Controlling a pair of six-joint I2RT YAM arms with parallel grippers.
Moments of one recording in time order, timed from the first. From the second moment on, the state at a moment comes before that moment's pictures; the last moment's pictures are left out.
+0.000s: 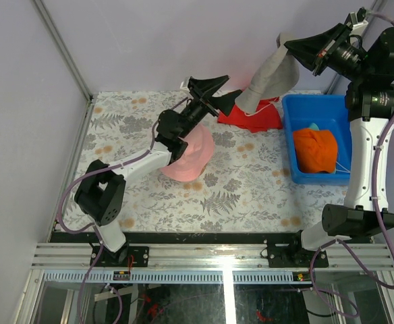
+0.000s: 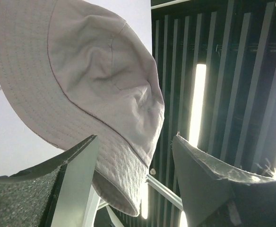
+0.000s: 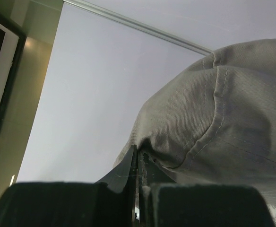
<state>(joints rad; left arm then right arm) -0.63 1.74 1.27 1.09 0.21 -2.10 -0.11 1.53 2.03 -0.31 -0.94 1.38</state>
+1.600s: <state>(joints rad) -0.68 1.69 1.10 1.10 0.20 -2.10 -0.11 1.51 1.91 -0.24 -0.94 1.39</state>
